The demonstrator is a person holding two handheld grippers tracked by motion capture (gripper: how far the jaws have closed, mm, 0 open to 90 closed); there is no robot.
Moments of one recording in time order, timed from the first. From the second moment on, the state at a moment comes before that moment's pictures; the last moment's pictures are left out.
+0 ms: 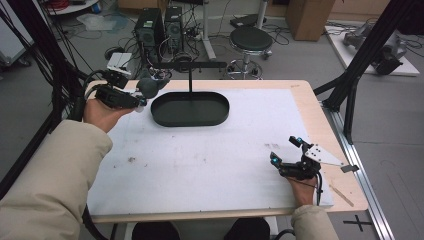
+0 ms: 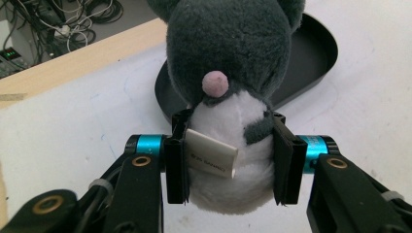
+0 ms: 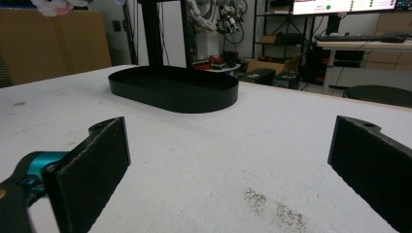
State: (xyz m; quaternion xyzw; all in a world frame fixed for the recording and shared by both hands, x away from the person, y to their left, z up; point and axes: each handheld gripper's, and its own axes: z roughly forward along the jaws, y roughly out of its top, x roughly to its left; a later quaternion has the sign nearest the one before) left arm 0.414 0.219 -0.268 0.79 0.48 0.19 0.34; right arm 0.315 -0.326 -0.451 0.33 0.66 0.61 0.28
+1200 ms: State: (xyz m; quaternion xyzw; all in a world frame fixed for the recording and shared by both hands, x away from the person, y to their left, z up) left arm 0.449 0.223 -0.280 0.76 0.52 0.22 0.33; right arm 0.315 -0.327 -0.451 0.33 0.66 0.61 0.28
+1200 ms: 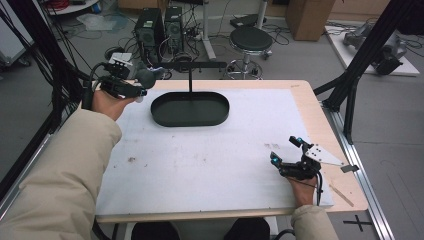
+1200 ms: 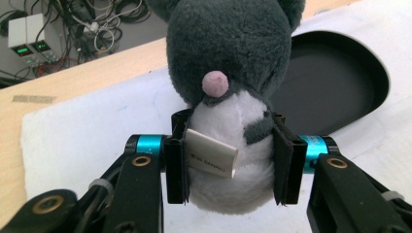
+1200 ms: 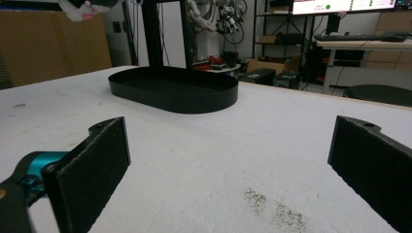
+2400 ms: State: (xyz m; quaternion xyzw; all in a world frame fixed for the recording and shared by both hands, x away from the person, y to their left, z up) left arm 0.462 0.216 -0.345 0.81 0.45 0.25 0.30; right arm 0.315 -0.326 -0.451 0.33 0.66 0.61 0.28
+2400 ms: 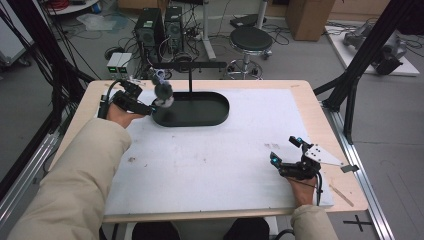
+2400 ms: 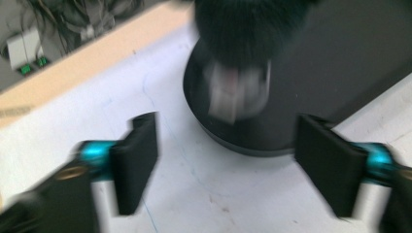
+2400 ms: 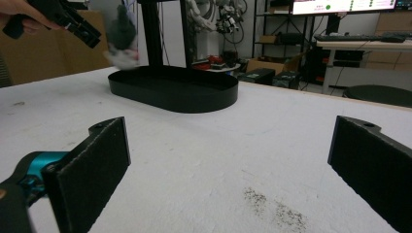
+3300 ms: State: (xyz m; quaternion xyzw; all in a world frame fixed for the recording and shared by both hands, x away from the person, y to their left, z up) left arm 0.330 0.298 -0.380 0.70 0.31 0.26 0.59; right arm 0.315 -0.324 -0.451 0.33 0.67 0.61 0.28
